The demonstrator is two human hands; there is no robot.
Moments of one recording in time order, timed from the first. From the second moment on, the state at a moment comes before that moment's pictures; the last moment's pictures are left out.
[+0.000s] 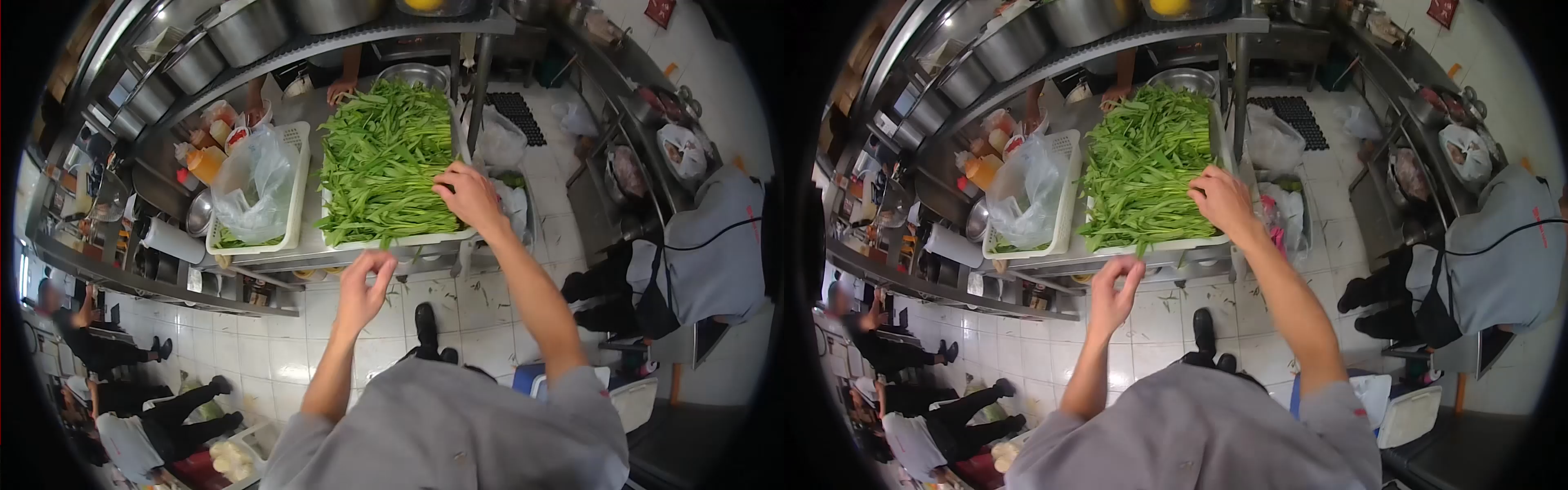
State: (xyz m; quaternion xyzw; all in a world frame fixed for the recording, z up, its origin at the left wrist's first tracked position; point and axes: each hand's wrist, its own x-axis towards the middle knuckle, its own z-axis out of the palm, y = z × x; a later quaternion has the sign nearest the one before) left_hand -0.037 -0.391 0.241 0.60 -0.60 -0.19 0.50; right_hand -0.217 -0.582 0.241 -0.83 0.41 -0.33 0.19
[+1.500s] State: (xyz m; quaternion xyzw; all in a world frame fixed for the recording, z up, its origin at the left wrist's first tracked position) left_hand -0.077 -0.602 0.406 0.41 -0.51 -0.32 0.68; right_hand -0.259 -0.744 0.410 -0.73 0.01 -0.33 0.60
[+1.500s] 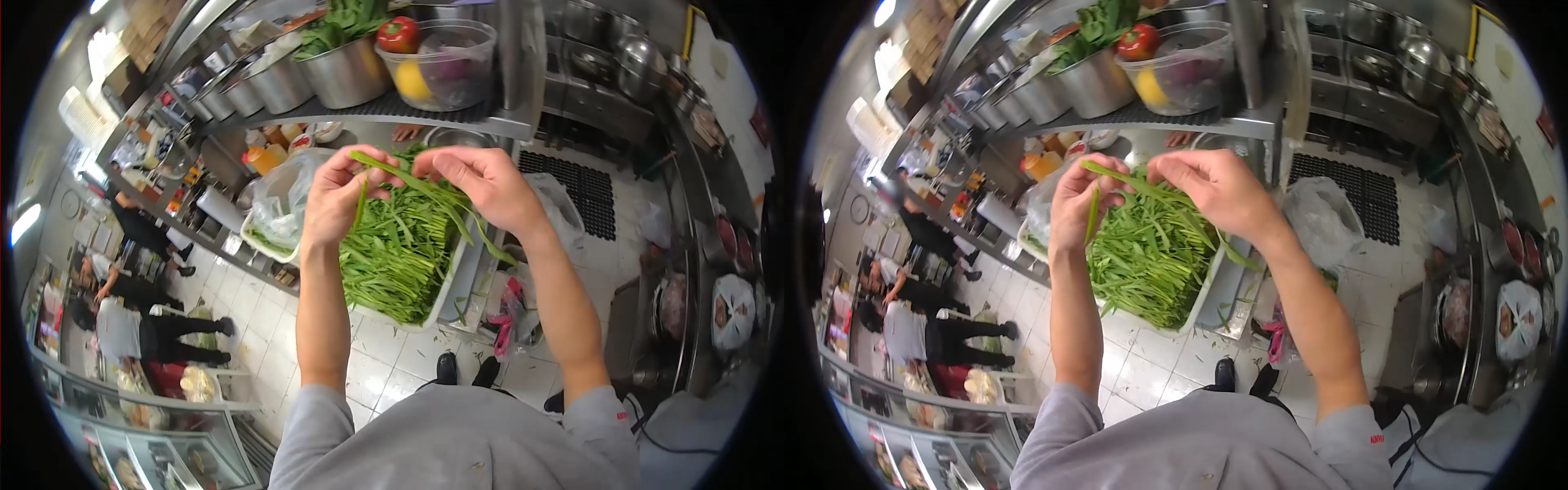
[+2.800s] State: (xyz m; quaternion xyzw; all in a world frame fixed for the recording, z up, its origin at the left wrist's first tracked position) left_hand -0.261 -0.764 0.213 0.75 -0.61 -0.14 0.21; right_hand -0.515 -0.764 0.198 -0.56 0.45 -0.23 0.66
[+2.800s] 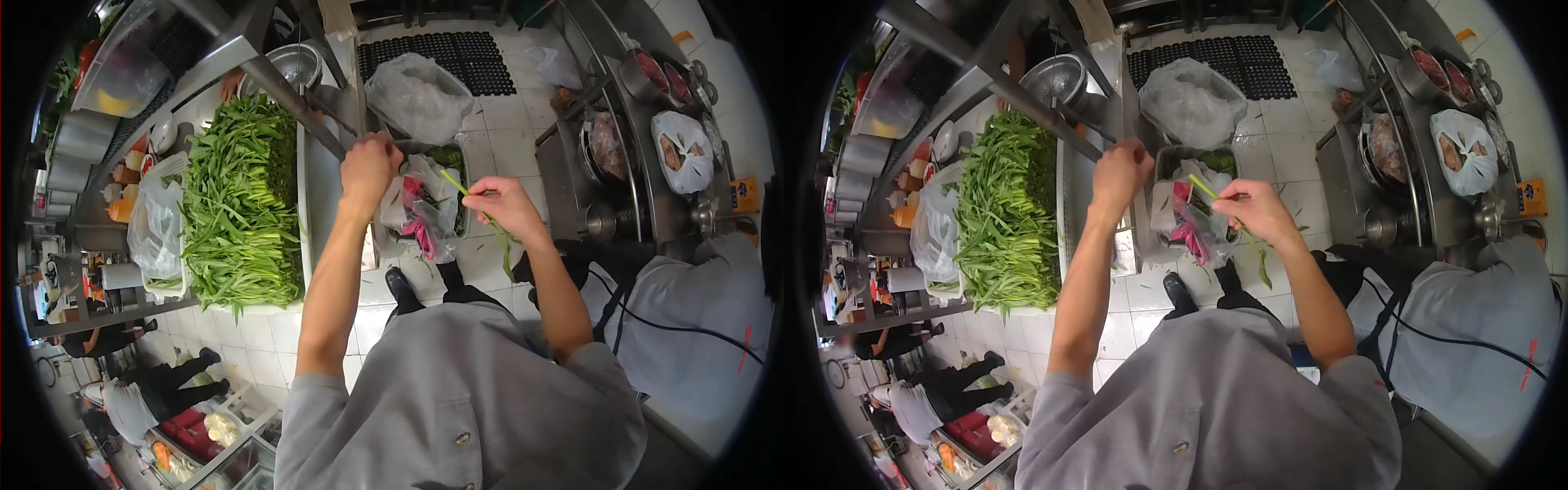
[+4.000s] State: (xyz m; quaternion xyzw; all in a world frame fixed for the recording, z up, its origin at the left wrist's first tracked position) left_hand -0.292 -0.742 0.111 0.67 -0.65 -0.18 0.31; right_hand -0.526 -0.692 0.071 -0.66 0.54 -0.32 0.41
